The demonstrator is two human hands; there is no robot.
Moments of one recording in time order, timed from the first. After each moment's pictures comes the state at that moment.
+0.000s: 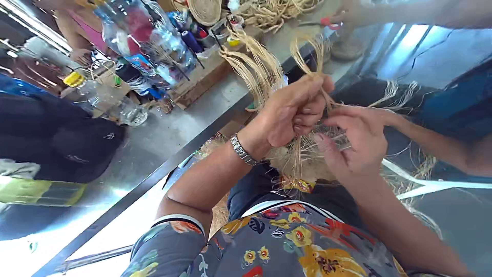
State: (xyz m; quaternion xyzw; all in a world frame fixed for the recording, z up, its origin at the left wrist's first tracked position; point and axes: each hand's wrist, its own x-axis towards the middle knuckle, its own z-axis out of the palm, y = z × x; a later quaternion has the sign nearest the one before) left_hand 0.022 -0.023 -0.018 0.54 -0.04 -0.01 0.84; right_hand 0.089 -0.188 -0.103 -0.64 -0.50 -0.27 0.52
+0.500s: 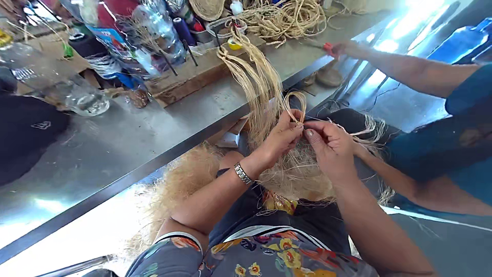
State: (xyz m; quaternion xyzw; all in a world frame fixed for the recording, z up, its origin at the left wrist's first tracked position) left_hand 0.032 0.022 -0.099 0.62 0.04 0.13 0.77; right_hand 0.128 -0.116 -0.105 -0.68 -0.46 0.00 0.57
